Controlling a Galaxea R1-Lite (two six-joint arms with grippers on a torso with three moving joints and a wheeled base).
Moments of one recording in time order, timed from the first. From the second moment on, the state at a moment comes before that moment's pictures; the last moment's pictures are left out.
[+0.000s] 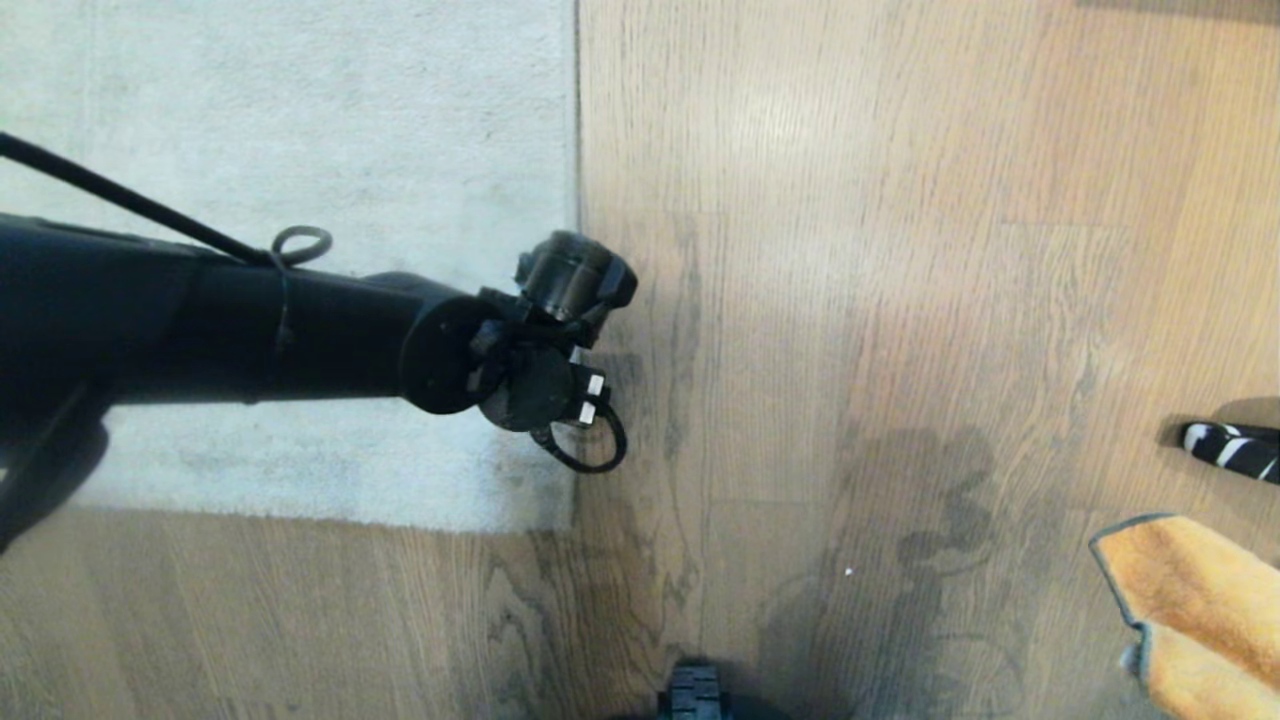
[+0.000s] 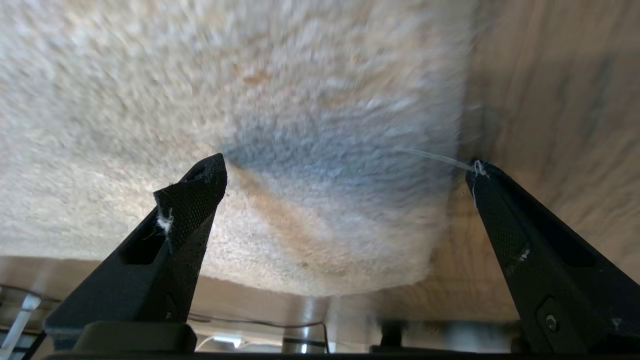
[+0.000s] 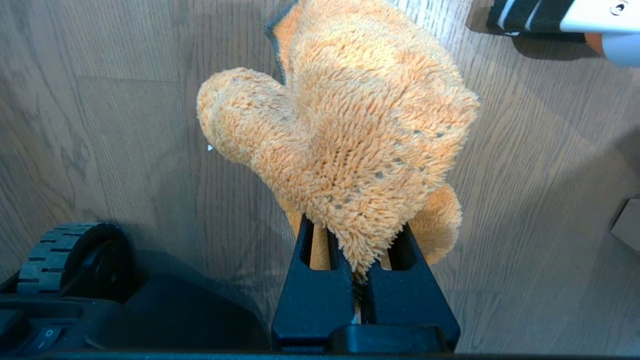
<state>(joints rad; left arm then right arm) -0.65 2.00 -1.51 0.27 0.66 -0.19 0.00 0.00 0.00 0.00 0.00 -0.04</state>
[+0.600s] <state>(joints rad) -0.64 2.00 -1.44 0.29 0.67 -0.15 0.00 0.00 0.00 0.00 0.00 -0.04</state>
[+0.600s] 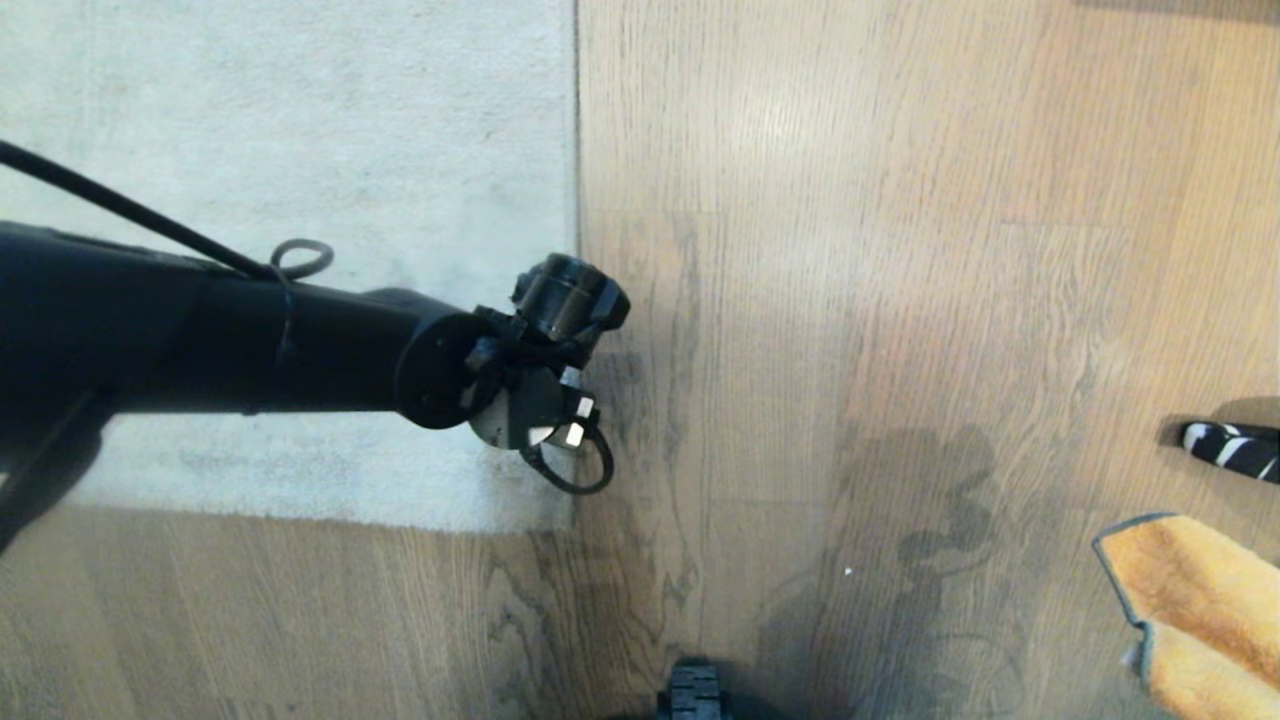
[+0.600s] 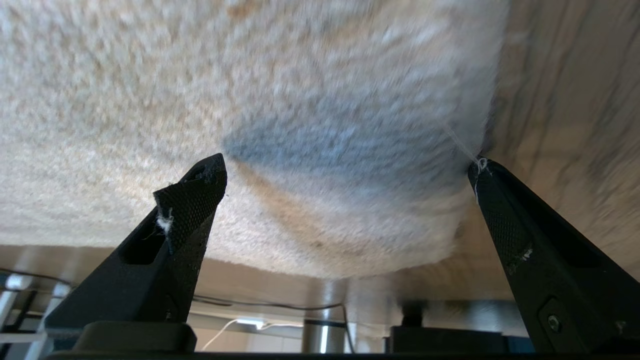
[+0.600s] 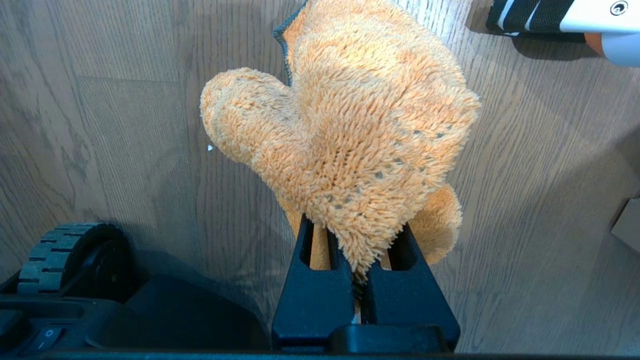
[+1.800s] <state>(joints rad) -0.62 1.98 -1.43 0.28 0.67 -0.16 0.00 0.00 0.00 0.01 0.00 -0.04</state>
